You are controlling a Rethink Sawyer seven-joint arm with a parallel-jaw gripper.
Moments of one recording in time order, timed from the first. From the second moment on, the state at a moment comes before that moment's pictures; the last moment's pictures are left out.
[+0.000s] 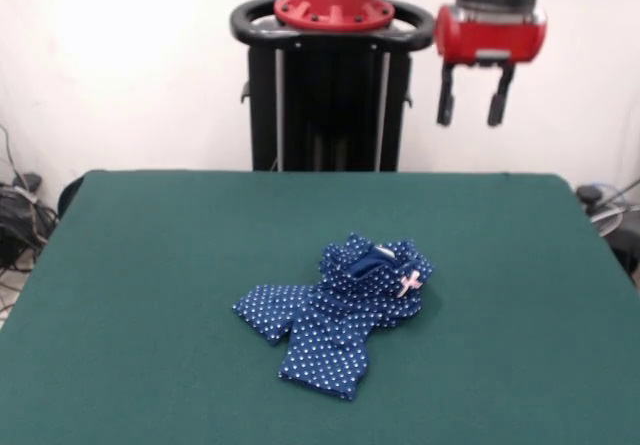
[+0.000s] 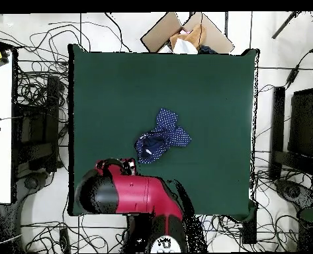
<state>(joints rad) -0.03 -0.97 -0.02 2.05 0.00 0.36 1.57</state>
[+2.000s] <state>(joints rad) -0.08 -0.40 -0.12 1.97 0.01 -0.19 1.58</state>
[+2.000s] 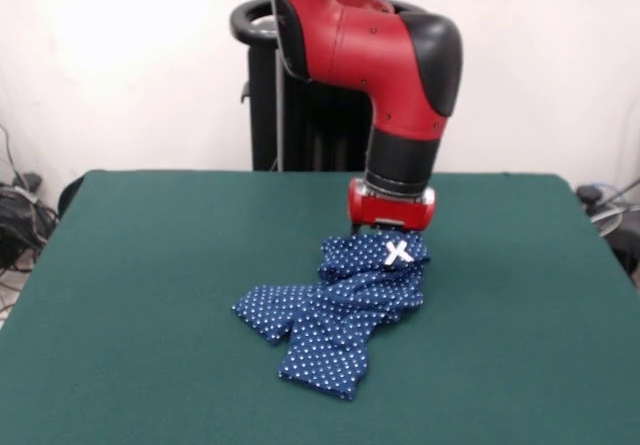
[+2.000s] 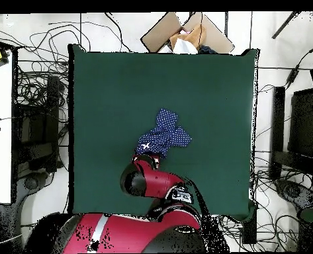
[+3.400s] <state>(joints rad) -0.07 -0.64 -0.14 2.07 -0.01 0.13 1.58</state>
